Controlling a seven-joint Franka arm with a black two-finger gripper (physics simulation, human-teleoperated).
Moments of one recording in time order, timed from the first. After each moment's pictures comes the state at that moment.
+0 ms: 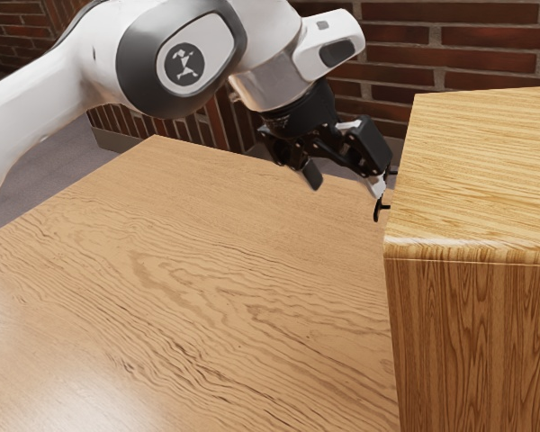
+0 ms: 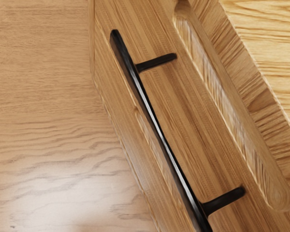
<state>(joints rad) -0.06 0.10 -0.21 -1.34 -0.07 1.77 -0.24</state>
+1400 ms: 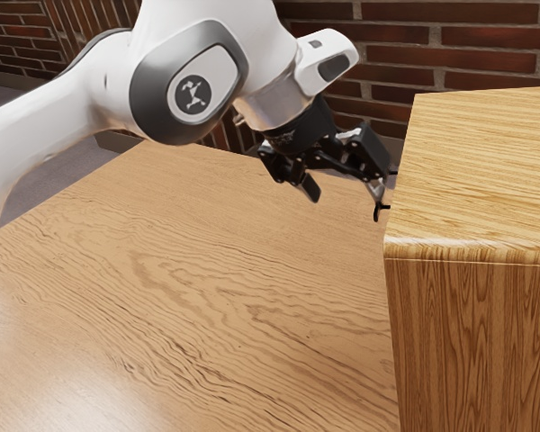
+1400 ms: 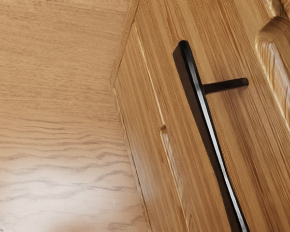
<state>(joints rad) -0.06 0.08 -0.16 -1.44 -0.09 1.89 -0.37</state>
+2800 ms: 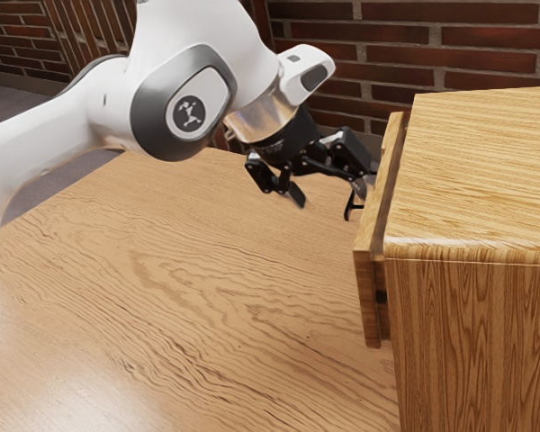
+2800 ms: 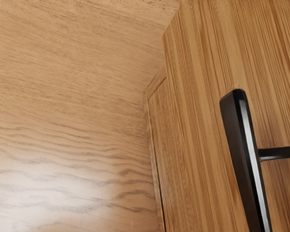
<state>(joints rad) -0.05 0.06 -0.10 -1.53 -0.11 1.99 -0.43</state>
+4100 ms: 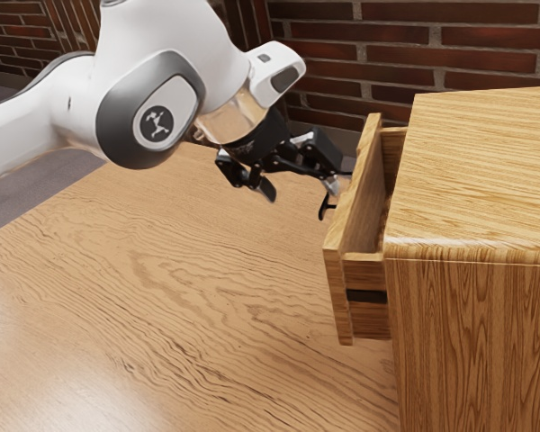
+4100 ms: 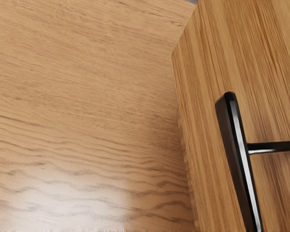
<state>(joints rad) -0.14 -0.04 0.00 -1.63 -0.04 2.03 -0.44</state>
